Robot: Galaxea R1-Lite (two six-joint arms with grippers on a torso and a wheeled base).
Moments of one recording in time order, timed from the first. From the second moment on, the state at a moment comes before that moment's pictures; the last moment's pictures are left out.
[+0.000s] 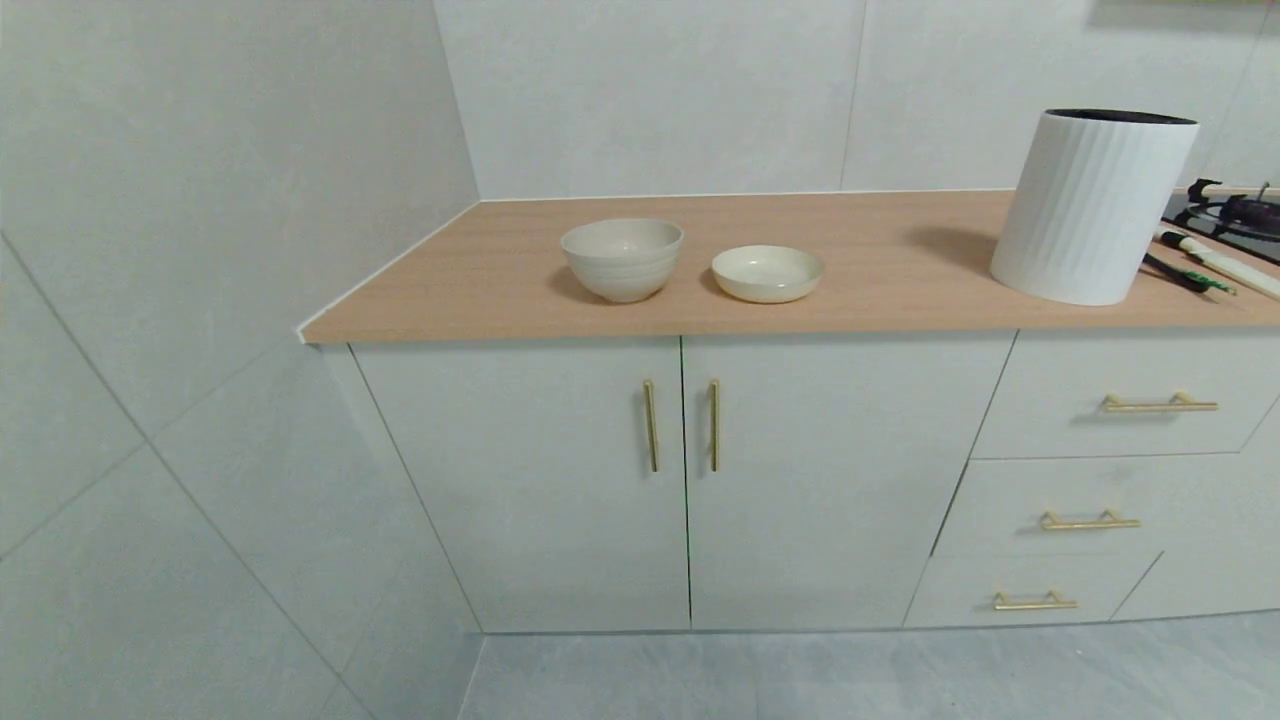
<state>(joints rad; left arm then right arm) 0.01 0.00 0.00 0.00 0.02 -0.01 0.00 0.00 0.00 0.00 0.03 0.00</state>
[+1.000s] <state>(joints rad) 0.01 0.00 0.00 0.00 0.02 -0.01 0.00 0.00 0.00 0.00 0.03 0.00</state>
